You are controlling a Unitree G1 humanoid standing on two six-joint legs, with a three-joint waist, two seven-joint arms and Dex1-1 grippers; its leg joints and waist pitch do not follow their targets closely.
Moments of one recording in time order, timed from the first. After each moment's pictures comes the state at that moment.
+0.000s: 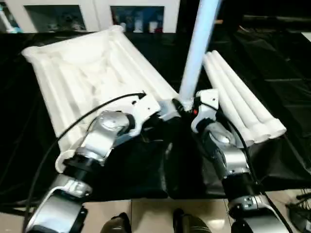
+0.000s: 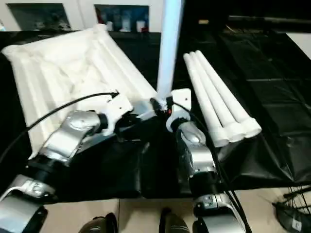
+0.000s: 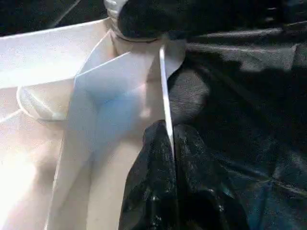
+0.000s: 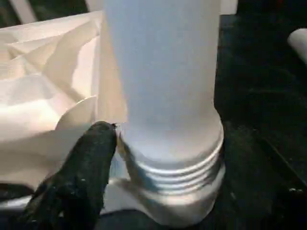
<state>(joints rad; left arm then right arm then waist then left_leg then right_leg) -0.65 0.27 -0.25 0.40 0.13 0.29 -0.80 -0.53 -0.02 -0.01 0.49 0.14 0.09 0.31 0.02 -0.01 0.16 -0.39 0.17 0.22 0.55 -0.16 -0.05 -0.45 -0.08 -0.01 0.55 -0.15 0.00</state>
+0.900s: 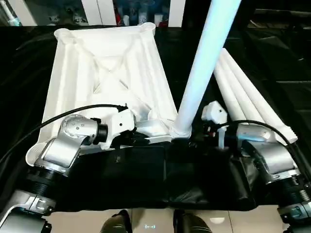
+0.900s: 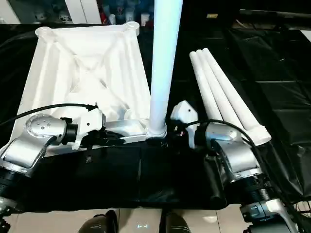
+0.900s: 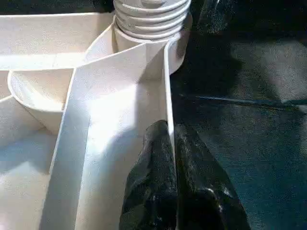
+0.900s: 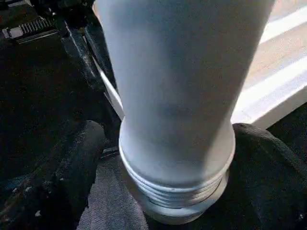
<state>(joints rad) -0.51 0.51 -0.24 0.24 -0.03 0.16 -1.24 -0.47 -0.44 0.20 0.24 0.22 0.22 1.05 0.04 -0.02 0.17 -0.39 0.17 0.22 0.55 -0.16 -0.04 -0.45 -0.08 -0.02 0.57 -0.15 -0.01</state>
